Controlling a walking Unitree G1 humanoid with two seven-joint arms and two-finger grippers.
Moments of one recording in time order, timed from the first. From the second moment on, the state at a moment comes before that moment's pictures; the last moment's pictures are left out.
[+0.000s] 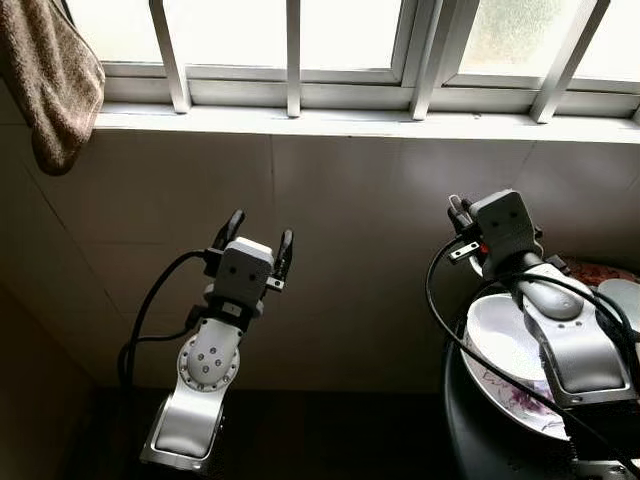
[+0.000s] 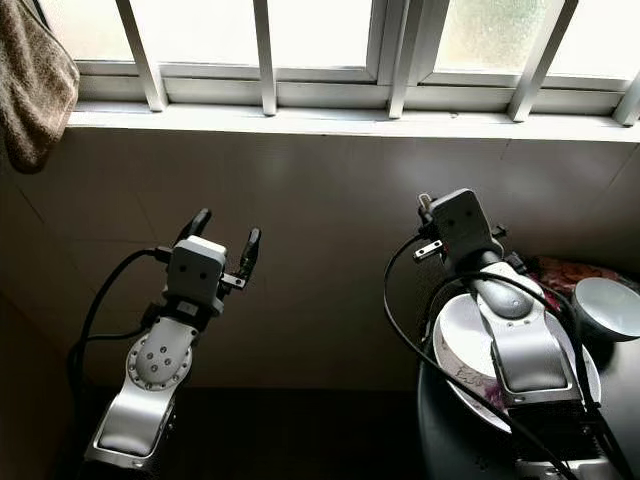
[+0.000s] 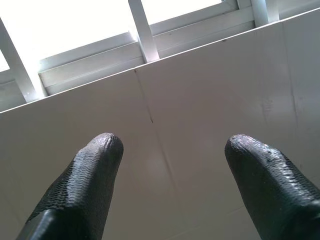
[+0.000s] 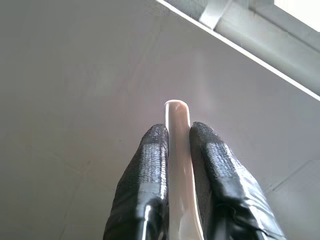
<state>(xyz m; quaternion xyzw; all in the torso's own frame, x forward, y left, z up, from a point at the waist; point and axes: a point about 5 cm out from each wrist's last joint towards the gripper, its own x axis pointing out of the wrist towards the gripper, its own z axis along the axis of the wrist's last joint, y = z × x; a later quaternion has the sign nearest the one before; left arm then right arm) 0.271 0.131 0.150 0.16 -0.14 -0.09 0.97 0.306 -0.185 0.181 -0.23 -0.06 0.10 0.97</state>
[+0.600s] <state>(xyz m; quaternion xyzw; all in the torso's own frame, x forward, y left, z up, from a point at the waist) 0.272 0.132 0.150 0.16 -0.14 -0.09 0.97 0.280 -0.119 0.158 -0.29 -0.10 0.17 0.94</state>
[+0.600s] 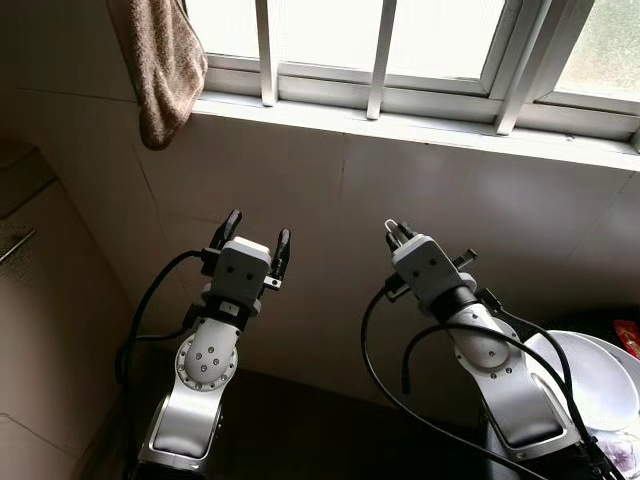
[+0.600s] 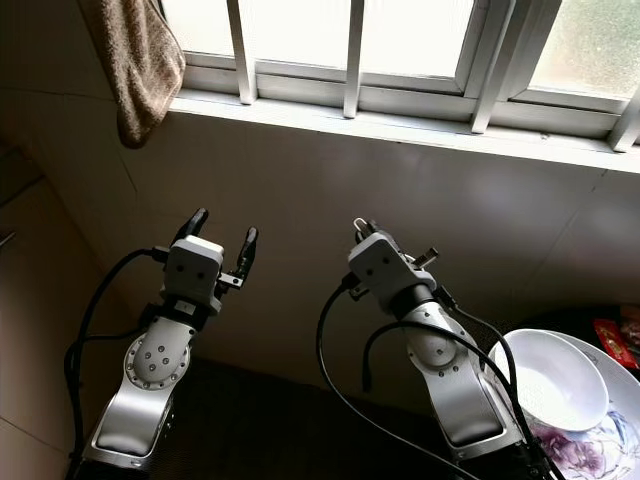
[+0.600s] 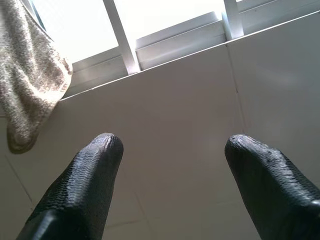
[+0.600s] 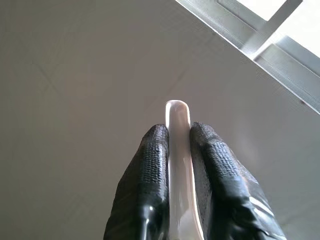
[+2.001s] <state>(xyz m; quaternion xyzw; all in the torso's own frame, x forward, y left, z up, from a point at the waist) 0.269 0.129 0.156 0.14 -0.16 -0.10 0.97 0.280 -0.122 0.152 -0.27 -0.08 0.15 0.95</state>
